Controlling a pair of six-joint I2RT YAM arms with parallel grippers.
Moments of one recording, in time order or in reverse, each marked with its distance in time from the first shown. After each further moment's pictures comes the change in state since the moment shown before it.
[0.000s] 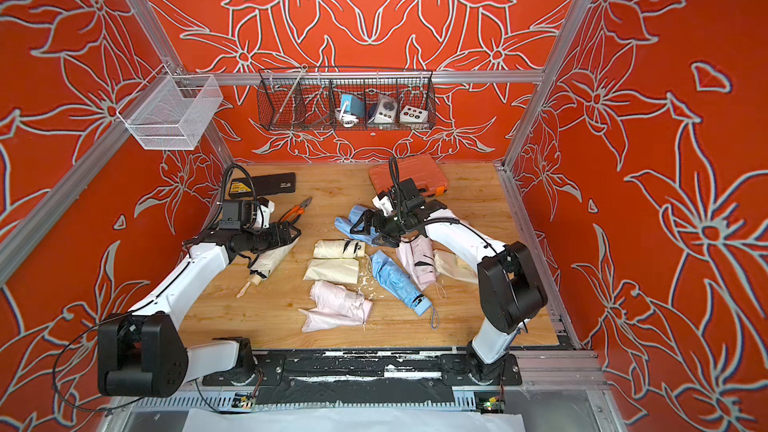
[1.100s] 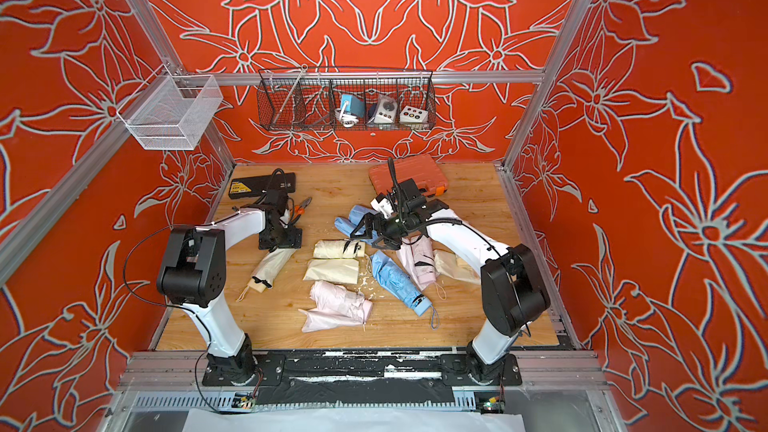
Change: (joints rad) left arm -0.091 0.538 0.238 -0.108 -0.392 0.126; right arm 0.000 -0.014 0.011 -0.072 -0.056 -0.074
